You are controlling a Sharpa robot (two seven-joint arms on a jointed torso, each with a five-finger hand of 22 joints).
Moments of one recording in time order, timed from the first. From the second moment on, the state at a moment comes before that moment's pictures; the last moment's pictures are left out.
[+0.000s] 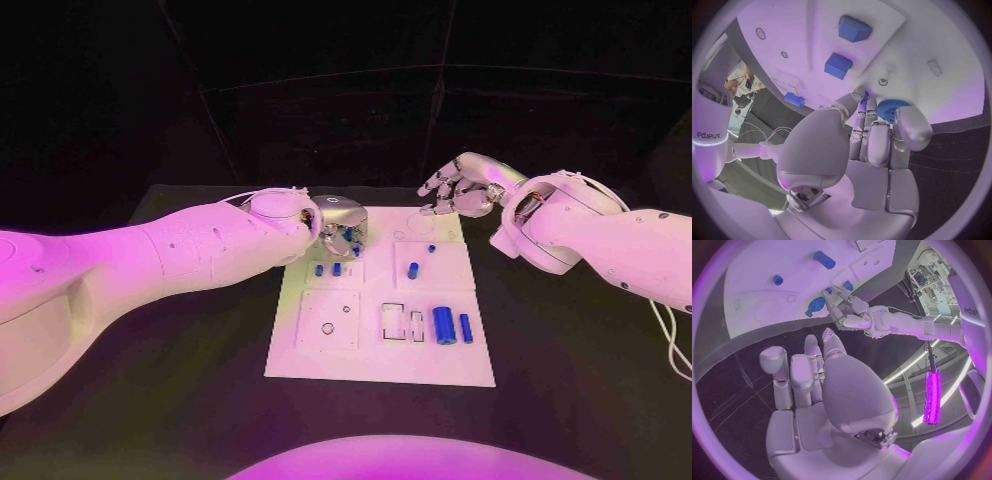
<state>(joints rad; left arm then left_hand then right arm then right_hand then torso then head) 1.28 -0.42 -0.23 1.00 -1.50 -0.13 0.19 1.35 -0.08 0.40 -0.13 0.05 1.11 0.12 0.15 0.08 1.19 0.05 0.20 0.09 1.46 -0.02 1.35 1.09 0.12 1.47 0.08 1.10 1.12 1.28 -0.80 -0.05 1.45 -1.19 -0.32 -0.03 1.51 0.05 -0.21 0.12 0.33 0.95 0.15 0.13 0.07 1.10 0.06 0.67 0.64 1.46 -0.02 1.17 1.06 0.12 1.21 0.09 1.20 1.01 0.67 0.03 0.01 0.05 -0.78</state>
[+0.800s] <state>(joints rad) 1.27 -0.56 -0.11 1.14 -1.45 -0.17 0.19 1.35 -0.08 0.41 -0.13 0.05 1.11 0.12 0.14 0.08 1.19 0.06 0.19 0.09 1.46 -0.02 1.35 1.09 0.12 1.47 0.08 1.11 1.13 1.28 -0.81 -0.05 1.44 -1.19 -0.32 -0.03 1.51 0.05 -0.21 0.12 0.33 0.95 0.15 0.13 0.07 1.10 0.06 0.67 0.64 1.46 -0.02 1.17 1.06 0.12 1.21 0.09 1.20 1.01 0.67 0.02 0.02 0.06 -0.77</state>
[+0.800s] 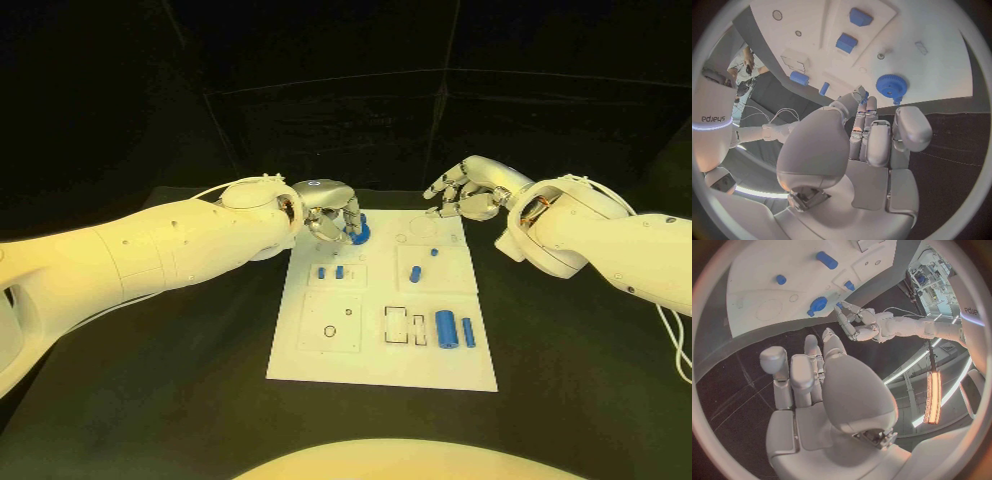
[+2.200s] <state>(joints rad) 1.23 -0.58 -0.11 1.09 -1.43 -0.10 0.17 1.35 -0.08 0.41 -0.13 0.05 1.11 0.13 0.14 0.08 1.19 0.06 0.19 0.09 1.46 -0.02 1.35 1.09 0.12 1.47 0.08 1.11 1.13 1.28 -0.81 -0.05 1.44 -1.18 -0.32 -0.03 1.51 0.05 -0.21 0.12 0.33 0.95 0.15 0.13 0.07 1.10 0.06 0.67 0.64 1.46 -0.02 1.16 1.06 0.12 1.21 0.09 1.20 1.01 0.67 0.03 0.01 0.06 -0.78</state>
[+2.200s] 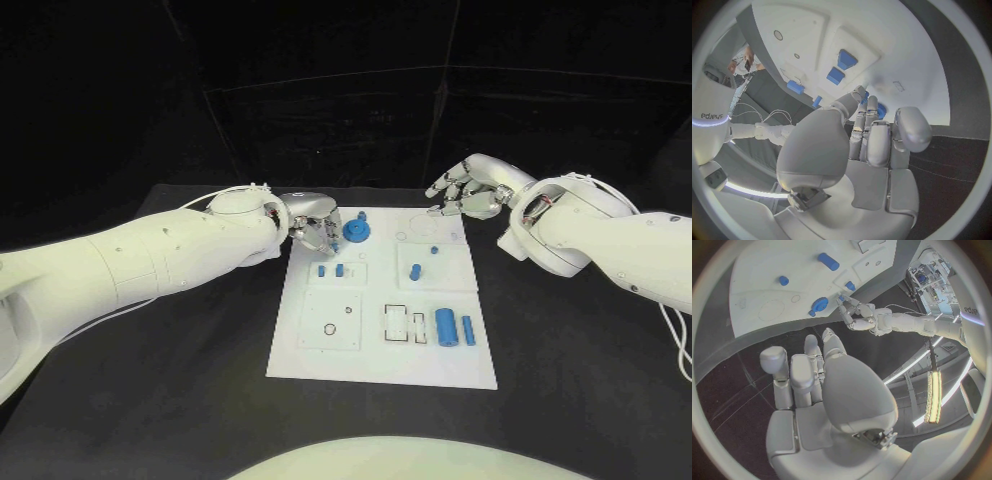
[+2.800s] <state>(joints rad) 1.23 -0.58 -0.11 1.08 -1.43 -0.08 0.17 1.35 -0.08 0.41 -0.13 0.05 1.12 0.12 0.14 0.08 1.19 0.06 0.19 0.09 1.46 -0.02 1.35 1.08 0.12 1.47 0.08 1.11 1.13 1.28 -0.81 -0.05 1.44 -1.18 -0.32 -0.03 1.51 0.05 -0.21 0.12 0.33 0.95 0.15 0.13 0.07 1.10 0.06 0.67 0.64 1.46 -0.02 1.16 1.06 0.12 1.21 0.09 1.20 1.01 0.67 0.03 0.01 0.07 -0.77</state>
